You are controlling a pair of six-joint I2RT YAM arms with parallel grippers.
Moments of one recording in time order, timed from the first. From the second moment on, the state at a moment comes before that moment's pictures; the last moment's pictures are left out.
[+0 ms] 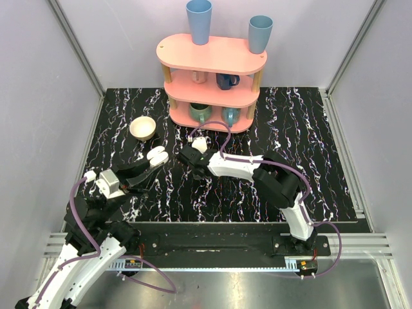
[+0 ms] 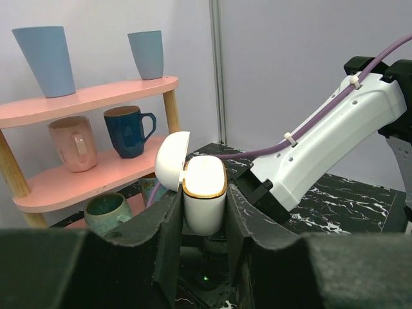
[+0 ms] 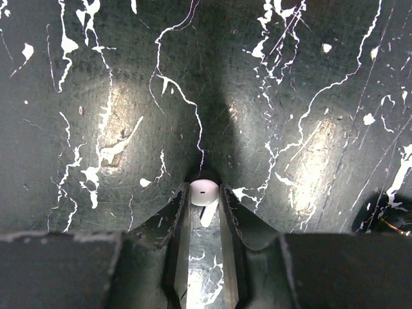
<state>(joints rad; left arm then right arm) -0.60 0.19 0.56 0.05 0.26 -0.02 1.00 2.10 1.51 -0.54 0.45 0.71</state>
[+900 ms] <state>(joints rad) -0.60 0.20 0.56 0.06 0.26 -0.02 1.00 2.10 1.49 -0.52 0.42 0.69</state>
